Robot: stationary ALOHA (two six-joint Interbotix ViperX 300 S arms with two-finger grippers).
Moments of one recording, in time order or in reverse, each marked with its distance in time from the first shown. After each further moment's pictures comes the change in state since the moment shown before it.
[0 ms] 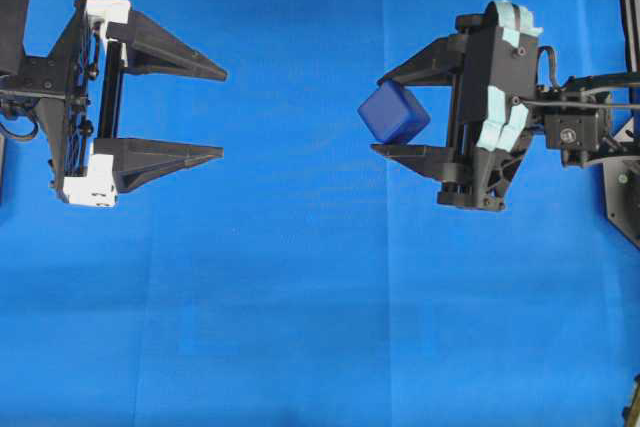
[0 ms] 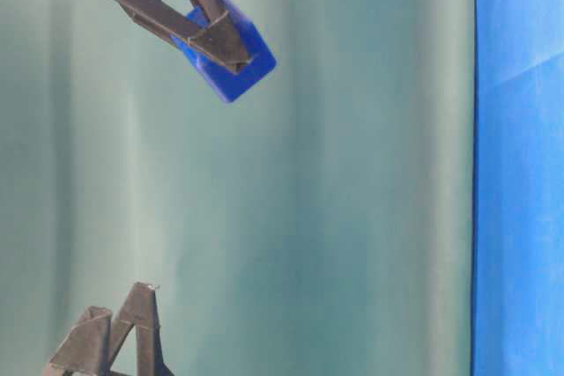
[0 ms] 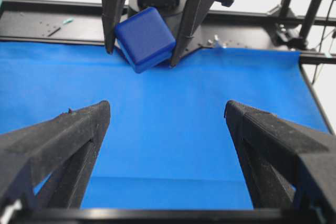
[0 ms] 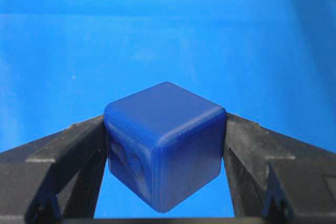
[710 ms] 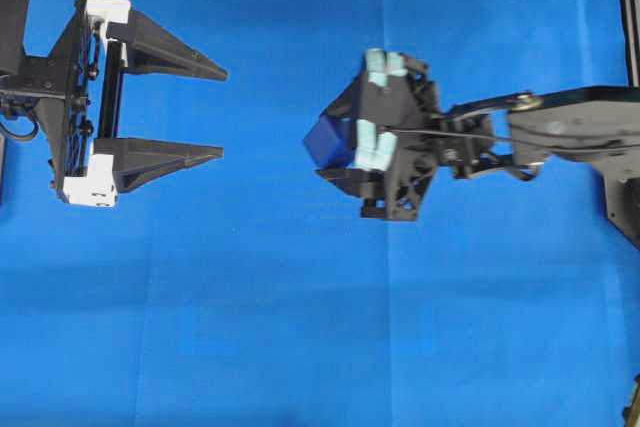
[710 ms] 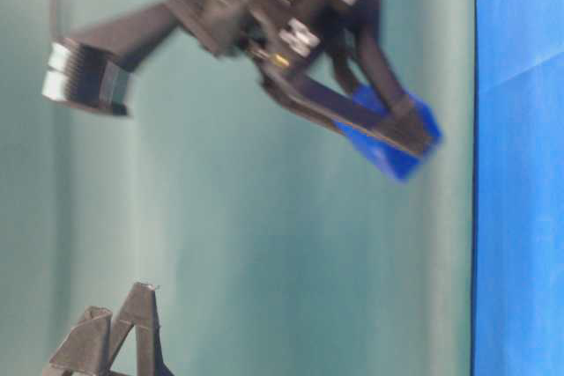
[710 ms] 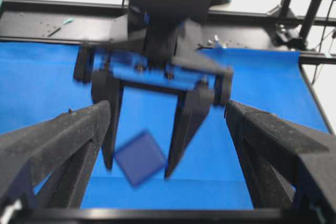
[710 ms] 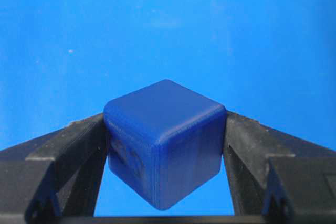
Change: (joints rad) left arm 0.002 0.000 0.000 0.000 0.000 0.000; right arm -0.075 0.333 0.000 0.000 -0.287 0.029
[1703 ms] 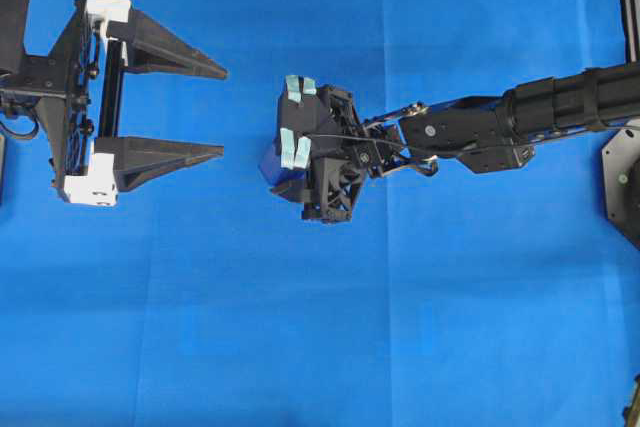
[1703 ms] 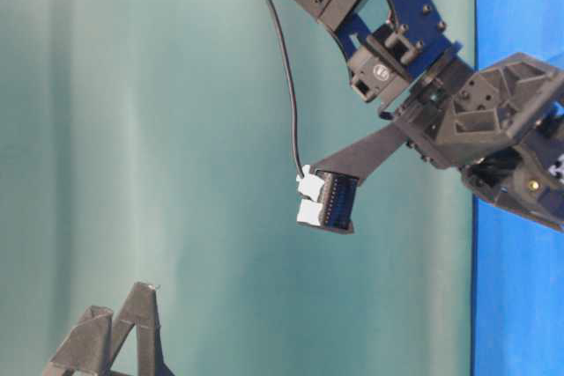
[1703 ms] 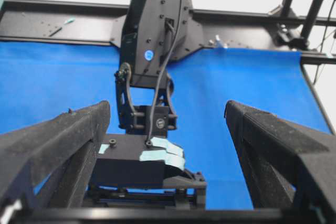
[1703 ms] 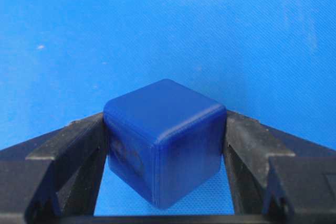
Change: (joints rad) left arm 0.002 0.000 0.000 0.000 0.000 0.002; right arm -0.094 0.390 -0.094 -0.005 -0.305 0.020
